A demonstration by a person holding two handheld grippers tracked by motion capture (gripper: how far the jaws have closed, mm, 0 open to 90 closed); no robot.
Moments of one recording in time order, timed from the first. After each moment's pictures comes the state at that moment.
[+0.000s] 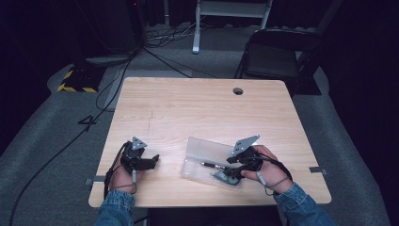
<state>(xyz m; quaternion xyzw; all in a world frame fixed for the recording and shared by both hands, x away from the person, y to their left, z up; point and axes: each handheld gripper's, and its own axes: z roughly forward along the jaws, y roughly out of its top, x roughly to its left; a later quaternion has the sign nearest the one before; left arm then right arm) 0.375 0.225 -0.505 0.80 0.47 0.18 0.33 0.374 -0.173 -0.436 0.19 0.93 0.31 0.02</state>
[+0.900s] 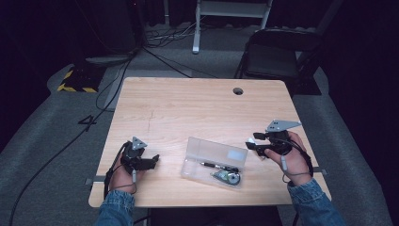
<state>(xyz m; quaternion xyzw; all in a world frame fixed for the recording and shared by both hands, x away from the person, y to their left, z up) 0.375 0.225 -0.504 0.80 0.47 0.18 0.33 0.397 -0.248 -0.396 0.33 0.85 0.39 0.15</state>
